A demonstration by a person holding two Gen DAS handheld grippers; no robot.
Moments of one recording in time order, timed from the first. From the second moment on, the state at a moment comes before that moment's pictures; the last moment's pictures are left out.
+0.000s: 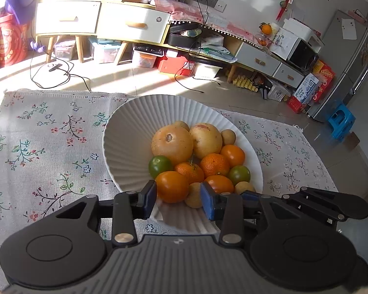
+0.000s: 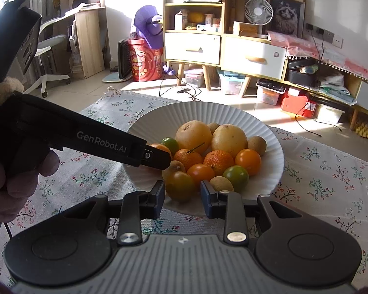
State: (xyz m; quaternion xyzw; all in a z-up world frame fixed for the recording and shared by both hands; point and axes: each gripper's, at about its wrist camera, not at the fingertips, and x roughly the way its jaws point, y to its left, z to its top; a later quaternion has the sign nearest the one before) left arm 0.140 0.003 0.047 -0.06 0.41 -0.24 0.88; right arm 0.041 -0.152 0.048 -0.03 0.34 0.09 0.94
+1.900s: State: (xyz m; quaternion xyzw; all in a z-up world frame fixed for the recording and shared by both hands) left arm 0.016 -0.007 0.064 0.07 0.41 -0.04 0.91; right arm -0.024 -0.180 0.066 0.01 0.41 -0.07 0.91
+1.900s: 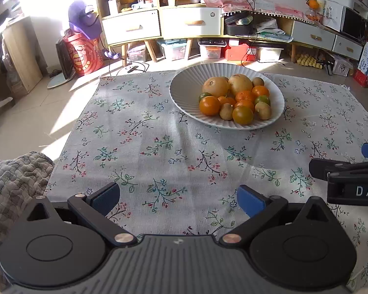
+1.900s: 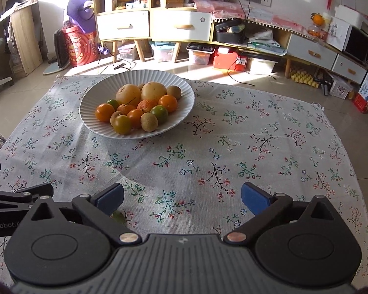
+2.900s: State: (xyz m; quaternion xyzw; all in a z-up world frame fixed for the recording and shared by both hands) left arm 0.016 -0.006 0.062 0.06 0.42 -0.03 0.91; right arm -0.029 -0.172 0.061 0.00 0.42 -0.07 0.90
